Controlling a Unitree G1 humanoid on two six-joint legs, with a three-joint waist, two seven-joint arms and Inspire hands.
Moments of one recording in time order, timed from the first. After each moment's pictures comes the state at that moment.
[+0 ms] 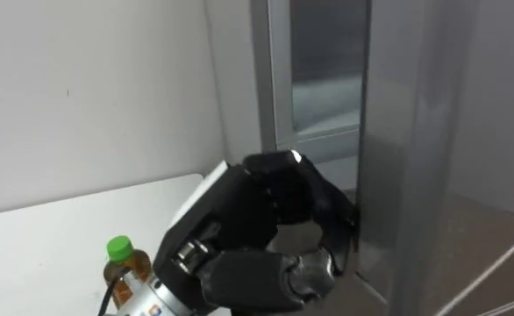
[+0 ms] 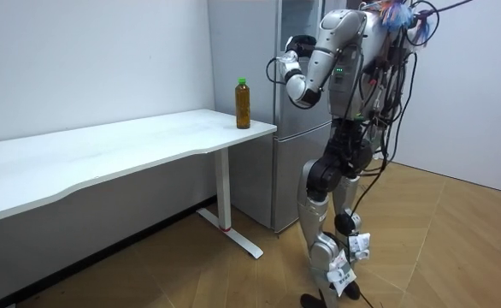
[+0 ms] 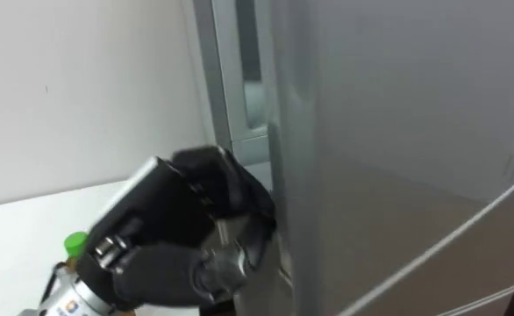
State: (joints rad) left arm -0.16 0.23 -0.17 -0.43 -0.54 0.12 -0.45; right arm 0.07 -0.24 -0.02 1.24 0.43 -0.02 0.27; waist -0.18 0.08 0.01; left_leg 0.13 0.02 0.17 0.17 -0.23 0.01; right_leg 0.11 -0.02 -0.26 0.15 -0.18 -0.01
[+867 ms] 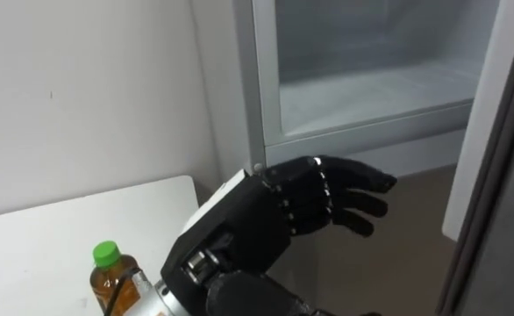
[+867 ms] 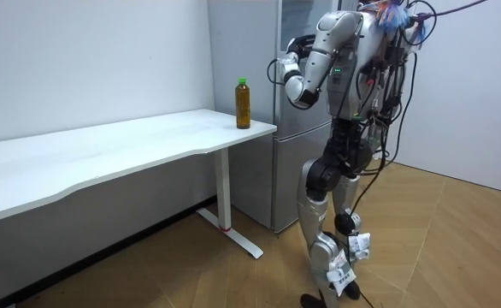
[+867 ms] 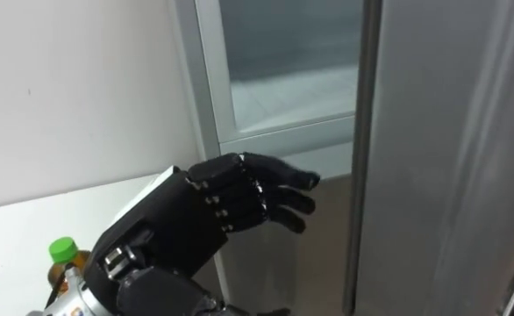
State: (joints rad) left arm -0.16 0.23 -0.19 -0.43 -0.53 0.12 -0.49; right arm 0.07 -0.23 -0.01 1.24 0.42 -0.02 0.29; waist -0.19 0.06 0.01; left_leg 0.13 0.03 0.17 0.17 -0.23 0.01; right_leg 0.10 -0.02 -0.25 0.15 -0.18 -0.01
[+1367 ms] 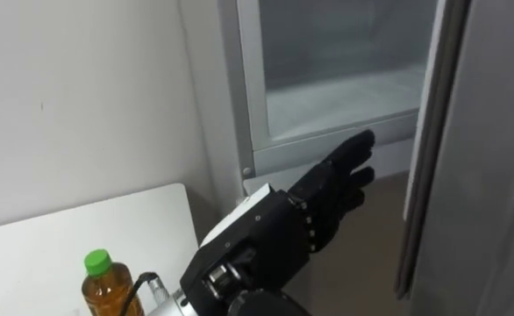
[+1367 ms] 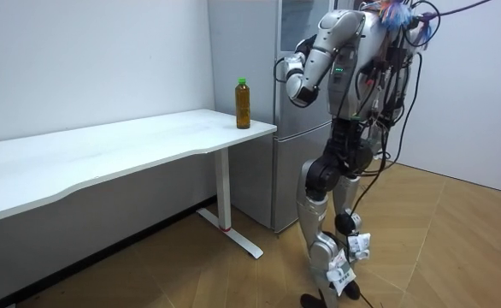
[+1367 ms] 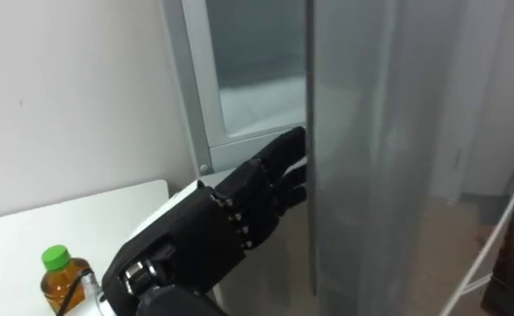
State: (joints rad) left arm -0.16 0.25 -0.25 -0.43 -0.51 0.12 -0.48; right arm 0.07 -0.24 -0.01 1.24 0.43 -0.02 0.28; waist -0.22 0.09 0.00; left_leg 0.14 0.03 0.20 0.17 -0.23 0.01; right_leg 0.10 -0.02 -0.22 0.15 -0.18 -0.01
